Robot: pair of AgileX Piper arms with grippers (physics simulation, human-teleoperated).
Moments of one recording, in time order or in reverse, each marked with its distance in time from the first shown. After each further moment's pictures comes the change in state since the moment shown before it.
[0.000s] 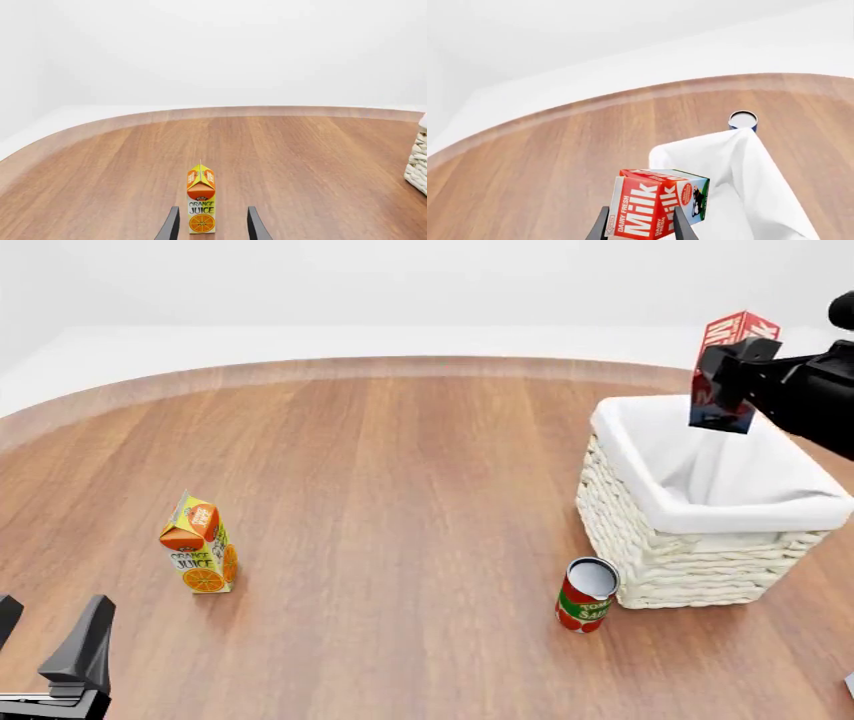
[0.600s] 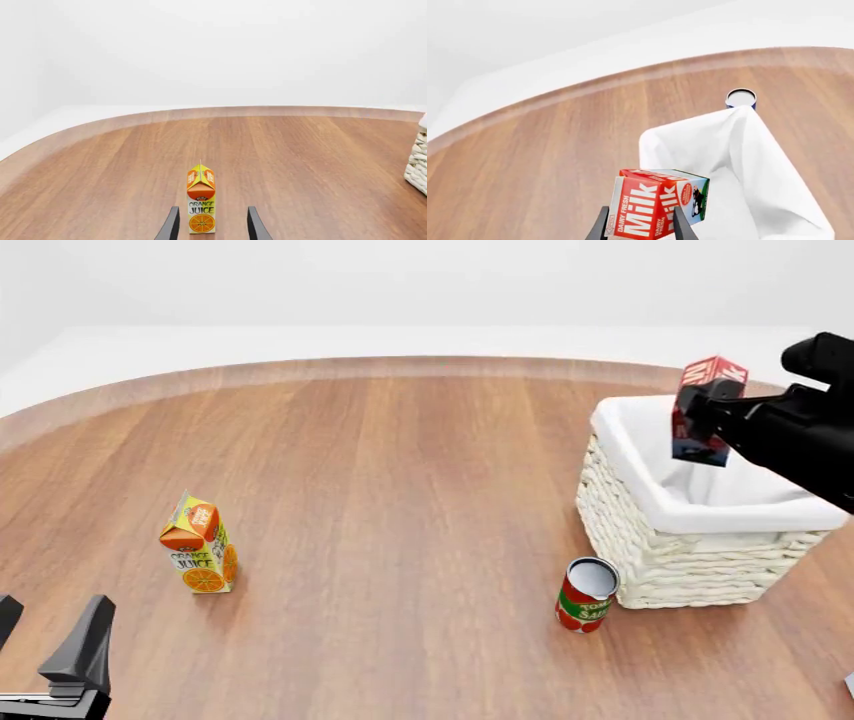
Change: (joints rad) left arm 0.000 0.000 0.000 0.000 0.000; right arm -0.014 0.073 0.099 -0.106 0.018
